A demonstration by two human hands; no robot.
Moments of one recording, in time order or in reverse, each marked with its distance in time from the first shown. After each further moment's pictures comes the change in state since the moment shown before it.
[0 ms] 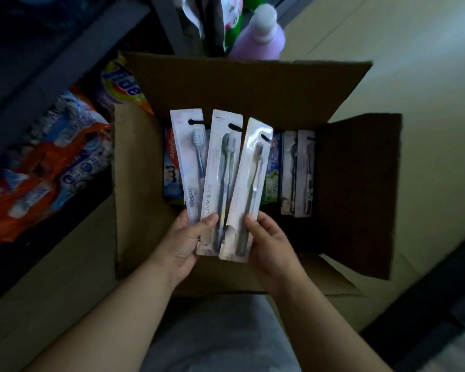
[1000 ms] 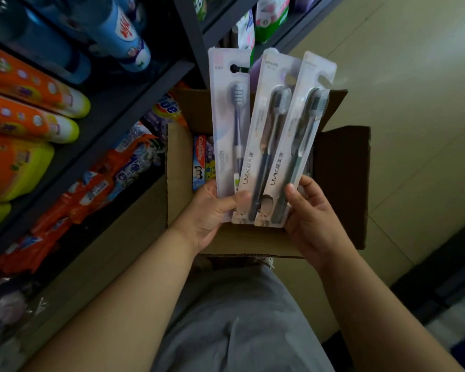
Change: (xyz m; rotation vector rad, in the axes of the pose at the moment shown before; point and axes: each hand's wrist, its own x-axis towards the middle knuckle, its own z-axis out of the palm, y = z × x) left_hand -0.105 0.073 0.036 0.220 -0.215 0.127; right_hand -0.128 -0.093 0.038 0.040 -0.262 -0.261
